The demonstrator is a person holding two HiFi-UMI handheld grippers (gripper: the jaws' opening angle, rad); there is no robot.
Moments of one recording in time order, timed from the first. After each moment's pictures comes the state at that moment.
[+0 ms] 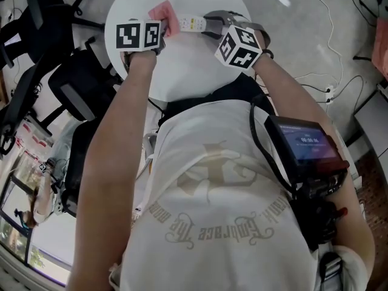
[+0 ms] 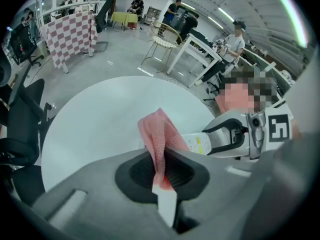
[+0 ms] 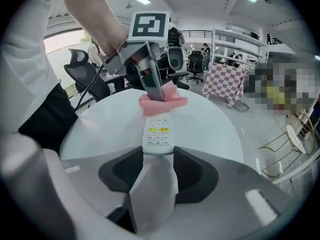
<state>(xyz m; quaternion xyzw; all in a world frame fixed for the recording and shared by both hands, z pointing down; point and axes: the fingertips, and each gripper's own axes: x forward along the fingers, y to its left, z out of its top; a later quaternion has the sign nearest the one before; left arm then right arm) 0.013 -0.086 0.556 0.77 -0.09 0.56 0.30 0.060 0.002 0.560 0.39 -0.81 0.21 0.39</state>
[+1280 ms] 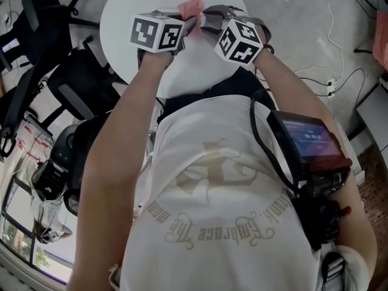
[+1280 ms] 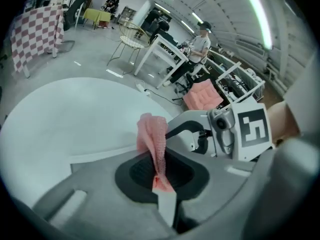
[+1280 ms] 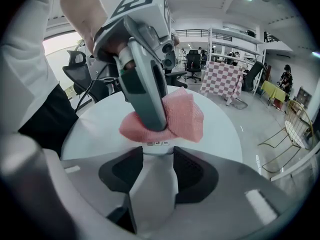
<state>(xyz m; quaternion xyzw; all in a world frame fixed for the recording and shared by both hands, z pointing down) 0.075 -0.008 0.532 0.80 0.08 0.50 0.31 0.063 0.005 0.560 0.39 -0.80 0.22 0.38</state>
